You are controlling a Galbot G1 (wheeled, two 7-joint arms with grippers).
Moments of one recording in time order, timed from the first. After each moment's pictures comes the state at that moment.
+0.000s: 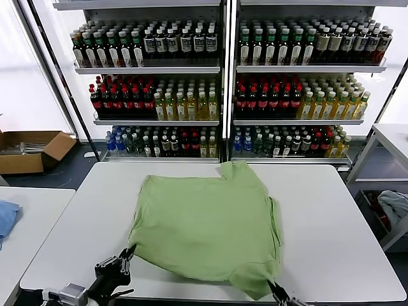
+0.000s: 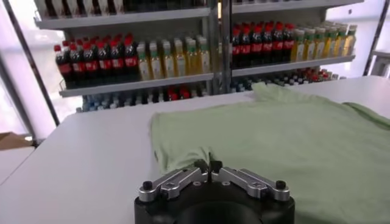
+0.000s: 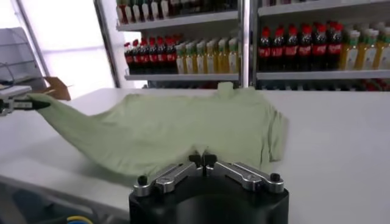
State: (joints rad) left arm 1.70 -1.23 -0.64 -2.34 -0.25 0.50 0.12; right arm -1.94 1.19 0.61 2.39 0.39 -0.17 -0.11
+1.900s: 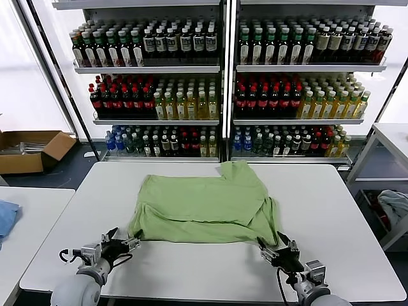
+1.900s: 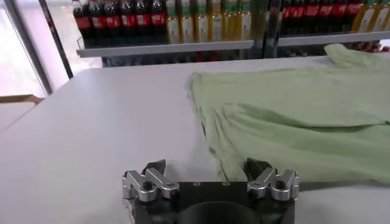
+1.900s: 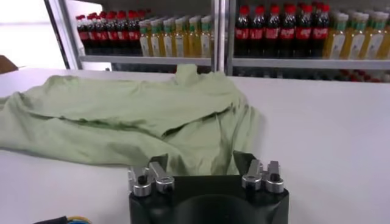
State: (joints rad) left arm 1.35 -1.24 -0.60 -1.85 -0.30 0.52 0.11; right arm -1.49 1.13 0.44 2.00 0.40 -0.36 0.01
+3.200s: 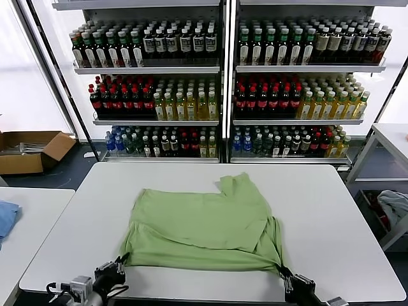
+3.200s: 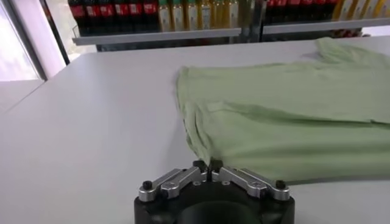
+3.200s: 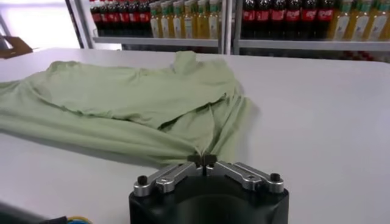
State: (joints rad) left arm 1.72 -1.27 -0.67 -2.14 -0.26 0.55 0.11; right arm -1.95 1.06 0.62 2.22 0.39 -0.26 -0.07
